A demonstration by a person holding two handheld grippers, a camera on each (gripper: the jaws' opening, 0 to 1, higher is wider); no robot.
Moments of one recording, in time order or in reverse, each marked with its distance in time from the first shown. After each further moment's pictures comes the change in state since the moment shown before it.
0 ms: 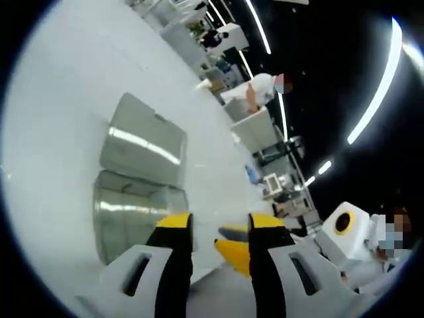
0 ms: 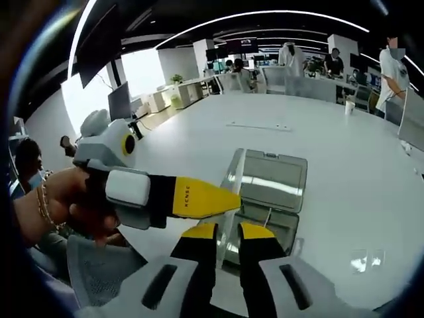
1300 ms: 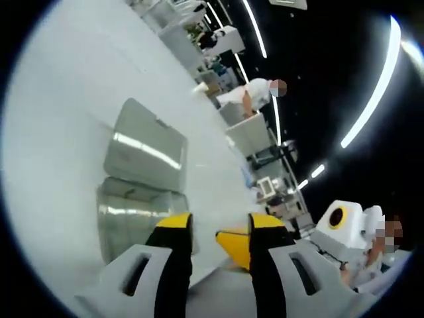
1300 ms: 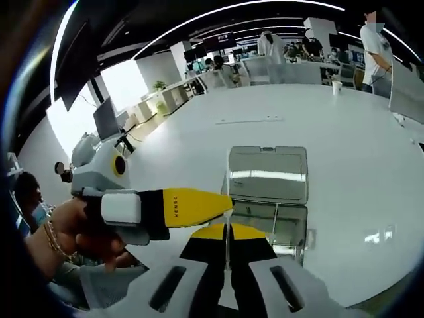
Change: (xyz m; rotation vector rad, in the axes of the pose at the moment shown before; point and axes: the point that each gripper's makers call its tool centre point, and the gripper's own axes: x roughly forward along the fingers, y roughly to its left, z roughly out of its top) left arm -0.011 0.008 0.013 -0.027 -0.025 -0.058; right arm 0.012 0.009 0.009 0.161 0.014 -0.035
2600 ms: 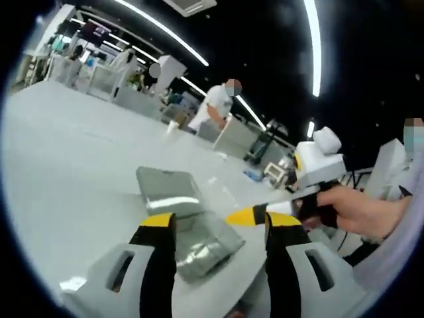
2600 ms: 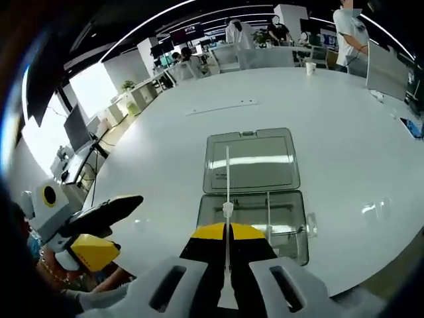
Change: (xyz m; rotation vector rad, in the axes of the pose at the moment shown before) left arm -0.075 0.011 0.019 0.572 -0.114 -0.059; right arm 0.032 -0.012 -0.016 0.145 0.091 -0.165
